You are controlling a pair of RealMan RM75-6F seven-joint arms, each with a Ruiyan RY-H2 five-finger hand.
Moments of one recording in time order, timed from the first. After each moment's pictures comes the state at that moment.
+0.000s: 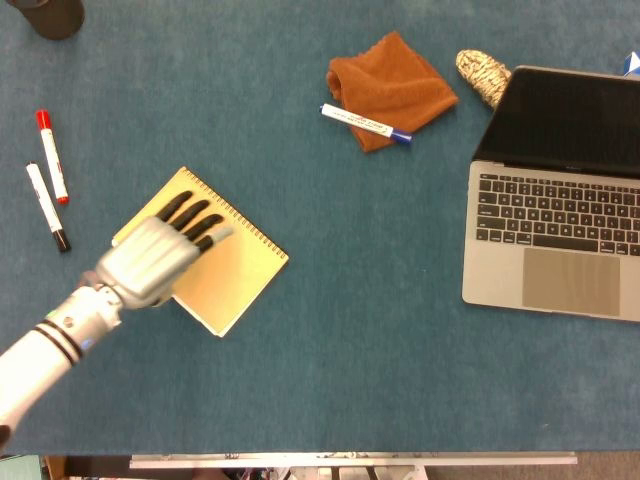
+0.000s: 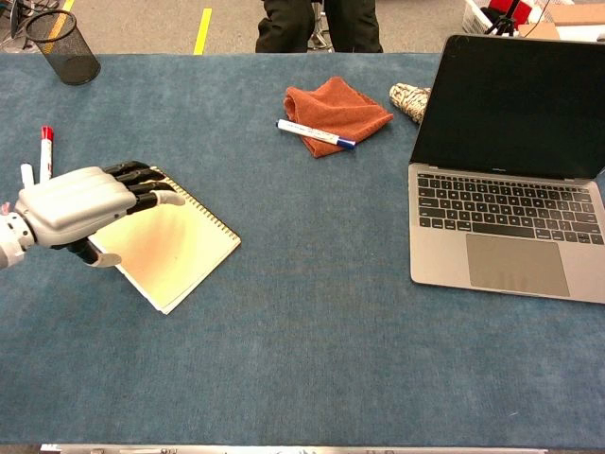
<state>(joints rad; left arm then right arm) -0.61 -1.26 0.17 -1.60 1.54 1.00 0.25 0.02 -1.15 0.03 -1.48 -1.59 1.56 0.16</state>
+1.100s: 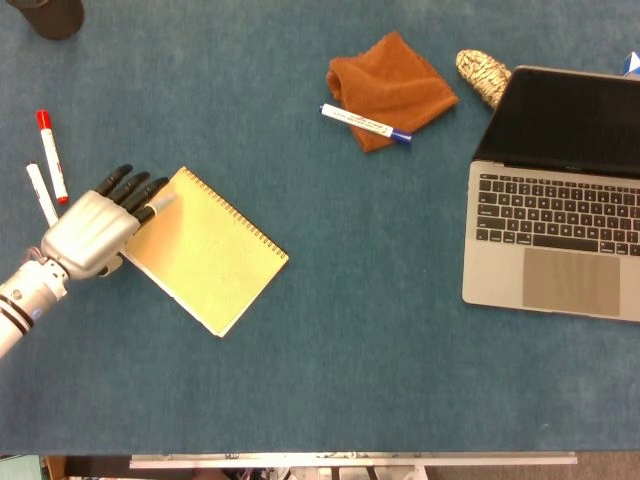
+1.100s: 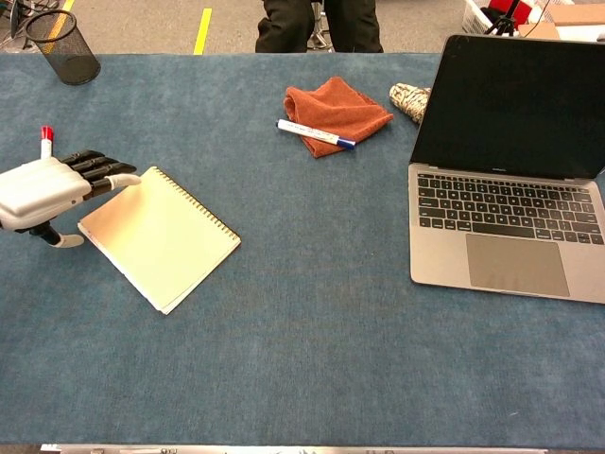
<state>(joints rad) -0.54 -1.44 0.19 -1.01 1.71 1.11 -0.13 0.02 -1.13 0.03 -1.55 -1.59 1.57 0.08</state>
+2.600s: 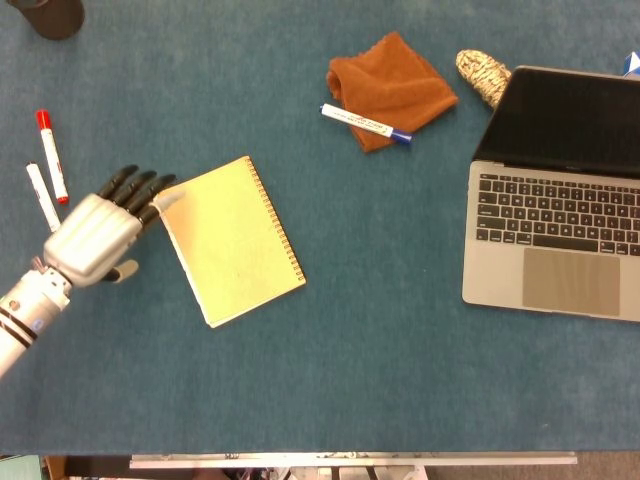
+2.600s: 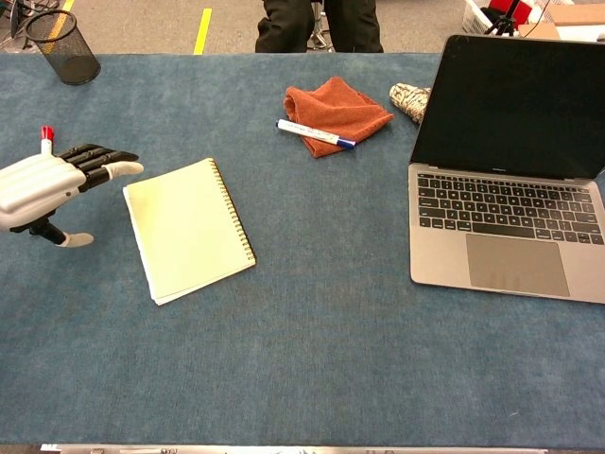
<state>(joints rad) -0.51 -1.41 0.17 -1.12 1.72 1.21 -0.21 0.03 -1.14 0.03 -1.53 -1.60 1.56 0.10</state>
